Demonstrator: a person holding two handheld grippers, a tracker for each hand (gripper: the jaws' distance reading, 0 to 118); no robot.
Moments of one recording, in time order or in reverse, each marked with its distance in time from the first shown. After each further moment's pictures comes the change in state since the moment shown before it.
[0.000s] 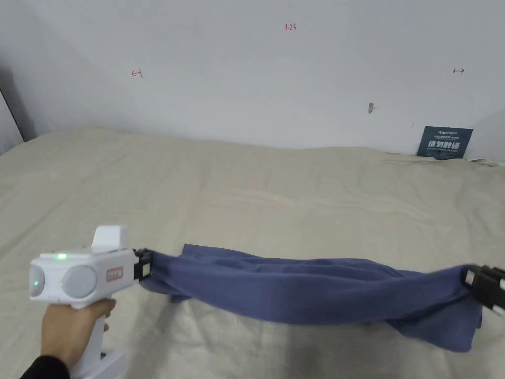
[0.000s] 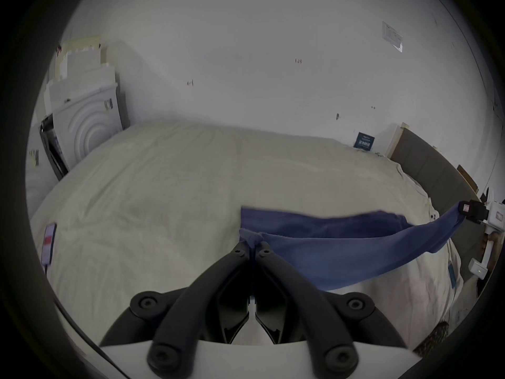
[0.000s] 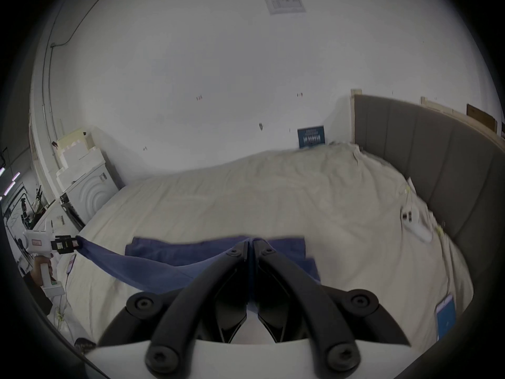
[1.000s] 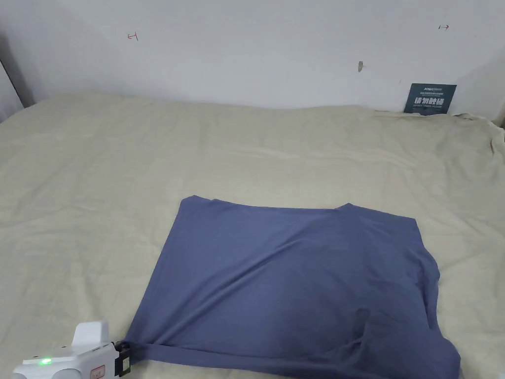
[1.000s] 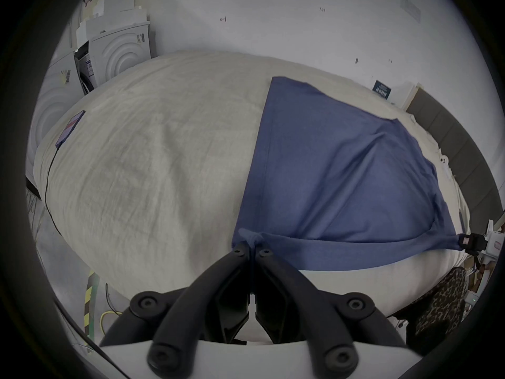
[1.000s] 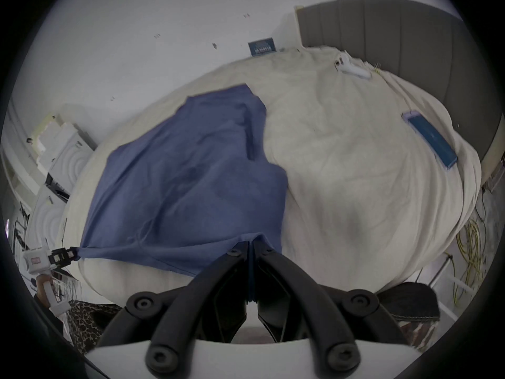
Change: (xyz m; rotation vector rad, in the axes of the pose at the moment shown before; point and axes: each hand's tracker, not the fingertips) left arm -0.037 -0.224 0.065 -0.265 0.095 0.079; right arm 0.031 -0.232 0.103 -0.372 -0.177 -0.193
